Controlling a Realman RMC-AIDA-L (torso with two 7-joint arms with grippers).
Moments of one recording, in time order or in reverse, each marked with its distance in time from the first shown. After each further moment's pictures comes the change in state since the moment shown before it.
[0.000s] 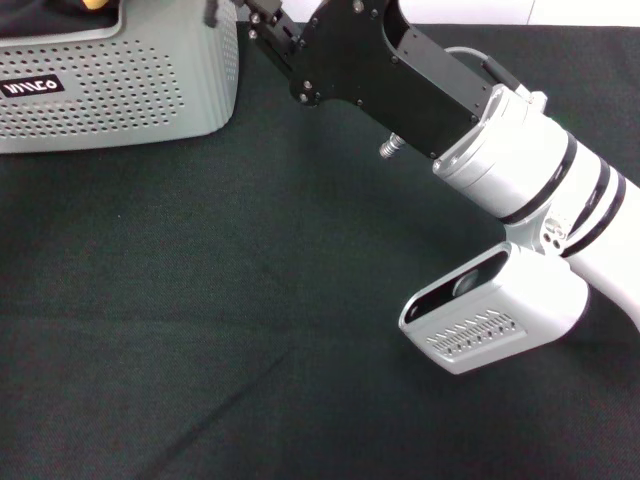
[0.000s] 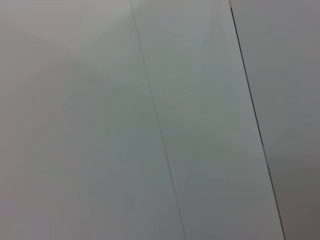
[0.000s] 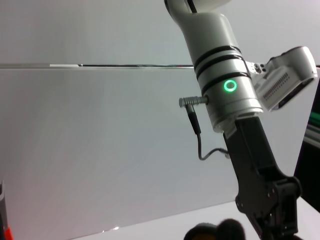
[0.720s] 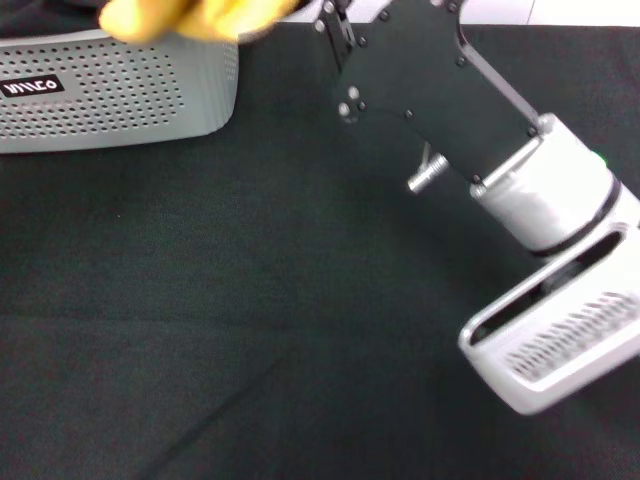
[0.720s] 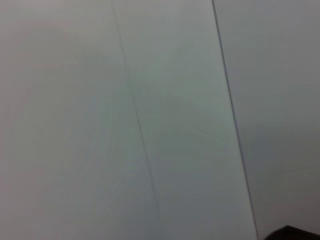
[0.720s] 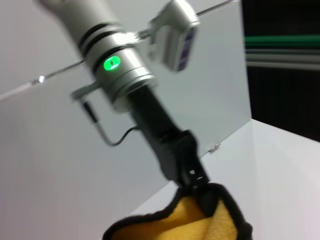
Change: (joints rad) left arm 0.077 -0.001 0.000 -0.021 -0.036 0.103 0.065; right arm -0.134 0.000 -0.001 -0.089 0.040 -0.011 0.316
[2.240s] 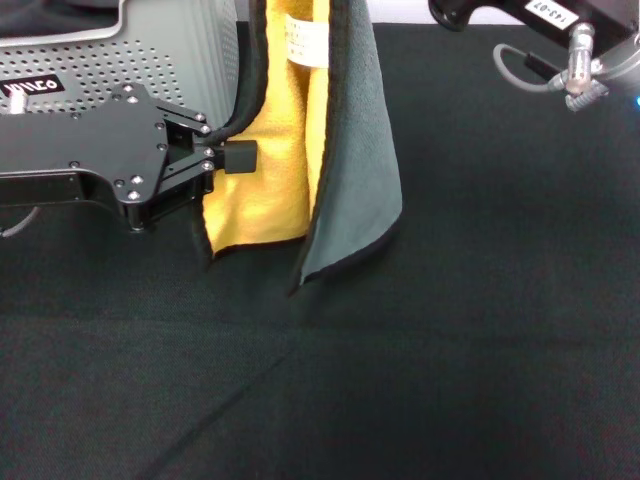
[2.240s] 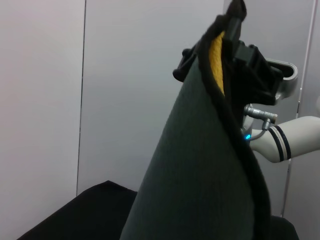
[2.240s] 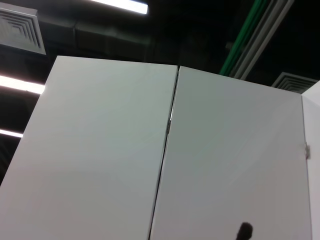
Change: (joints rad) left arm -0.032 0.018 0.057 -0.694 -0.019 0.383 0.430; right arm 0.133 -0.015 0.788 0.102 -0.939 -0.295 1.685
